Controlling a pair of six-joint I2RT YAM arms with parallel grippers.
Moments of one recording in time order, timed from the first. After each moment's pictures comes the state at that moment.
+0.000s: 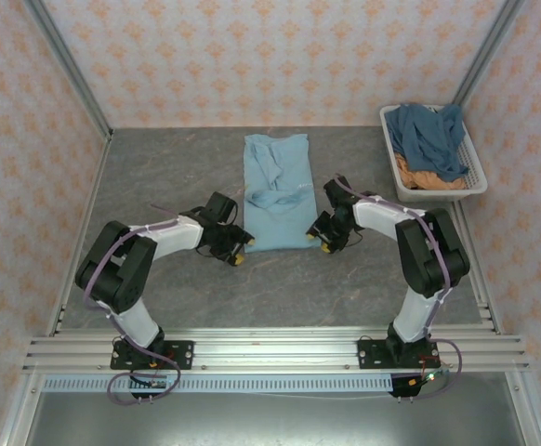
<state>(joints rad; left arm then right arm) -0.42 1.71 0.88 -0.34 0.36 -1.41 0.38 1.79 1.06 -0.59 -0.34 1.02</state>
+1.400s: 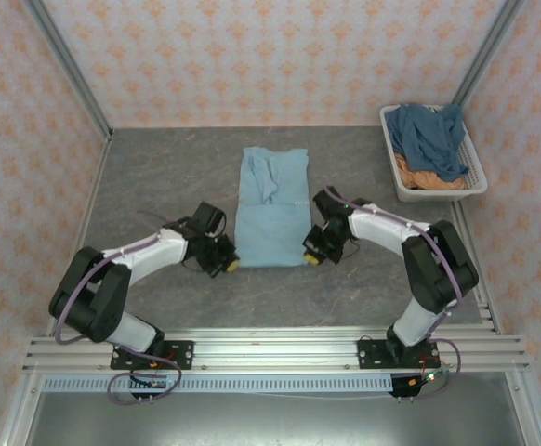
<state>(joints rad) -0.44 1.39 0.65 -0.50 0.36 -1.20 0.55 1.62 0.92 -0.70 -0.42 1.05</state>
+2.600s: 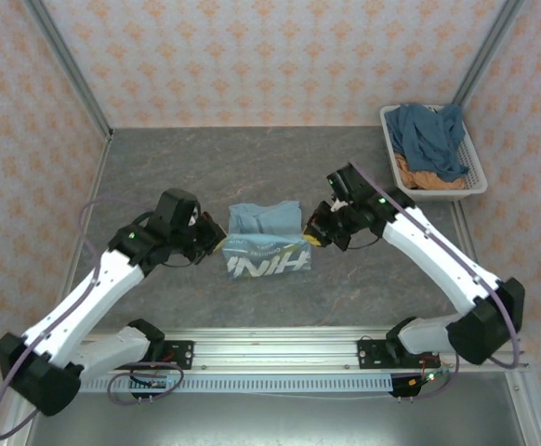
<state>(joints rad) -0.44 1.07 0.97 -0.79 0.21 -1.24 0.55 1.35 1.25 -0.99 -0.42 1.15</state>
